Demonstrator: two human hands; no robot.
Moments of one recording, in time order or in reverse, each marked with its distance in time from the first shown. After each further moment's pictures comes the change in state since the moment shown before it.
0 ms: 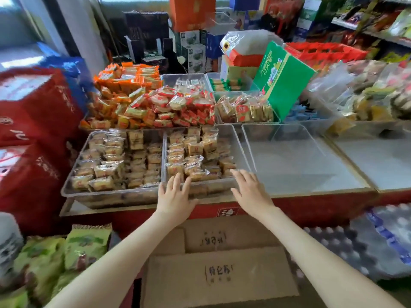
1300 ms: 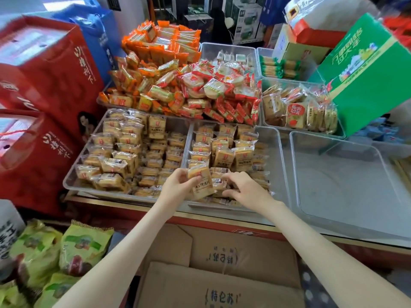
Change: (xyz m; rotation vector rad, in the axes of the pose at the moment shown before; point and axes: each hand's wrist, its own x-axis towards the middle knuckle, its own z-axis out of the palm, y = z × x) left_hand 0.096 -0.056 0.001 -1.436 0.148 -0.449; right_hand 0.160 -0.014 0.035 0.345 -0.429 -0.221
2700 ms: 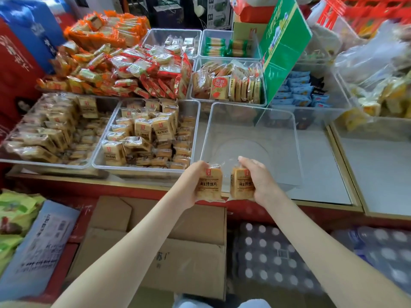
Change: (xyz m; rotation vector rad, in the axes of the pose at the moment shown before) left_hand -0.111 0.049 0.295 -0.290 -0.175 -0.489; right_hand -0.194 0.175 -0.092 1.227 0.321 0.558
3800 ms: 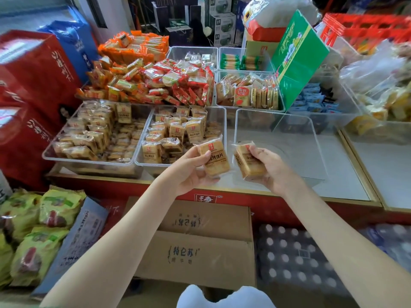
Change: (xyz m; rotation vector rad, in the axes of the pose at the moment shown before) left_hand -0.059 0.025 -0.121 -0.146 -0.363 0.217; right_hand -0.065 -0.011 0.073 0.080 -0.155 -0.109
